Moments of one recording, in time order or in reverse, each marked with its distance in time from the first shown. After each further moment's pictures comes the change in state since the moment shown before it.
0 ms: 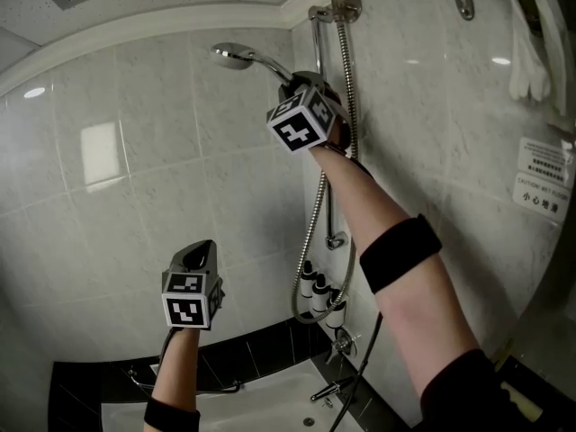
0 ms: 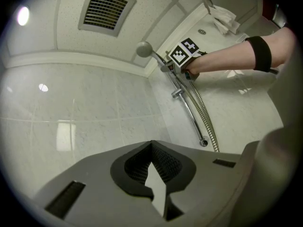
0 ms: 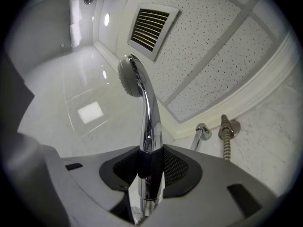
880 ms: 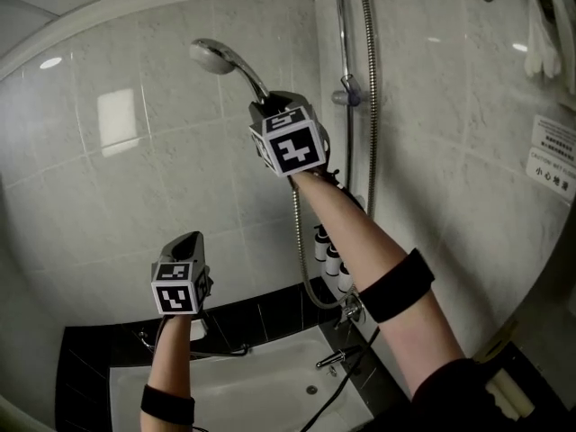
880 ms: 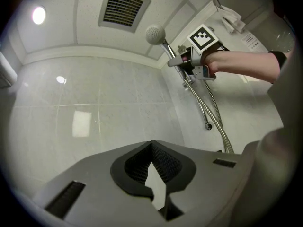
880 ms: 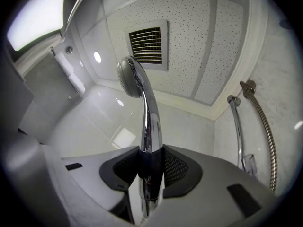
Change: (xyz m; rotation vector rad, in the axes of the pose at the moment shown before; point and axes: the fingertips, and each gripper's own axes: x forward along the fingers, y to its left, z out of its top) left arm -0.072 0.045 -0.069 -0.069 0.108 0.111; right arm -0.081 0.148 0.029 0.422 -0.060 0.337
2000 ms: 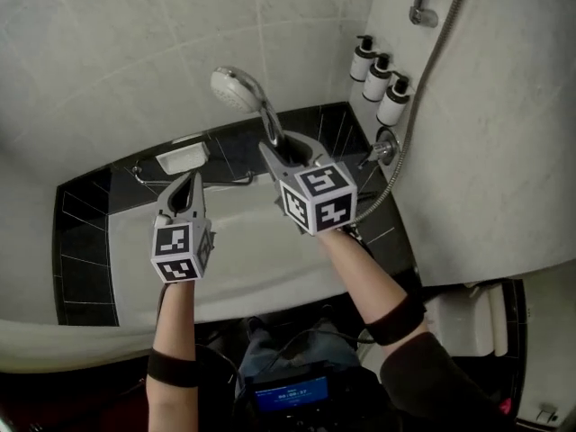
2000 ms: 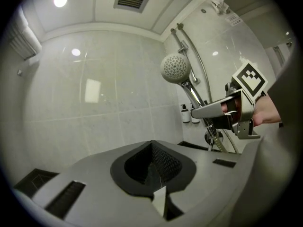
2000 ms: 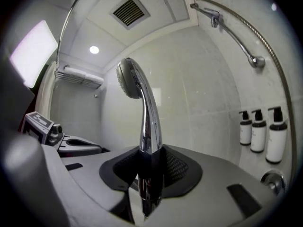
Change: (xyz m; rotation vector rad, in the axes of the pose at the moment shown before) left arm -0.128 -0.030 -0.273 -0.062 0.257 0.046; right arm -0.217 0.322 -0.354 0.597 0.411 0.340
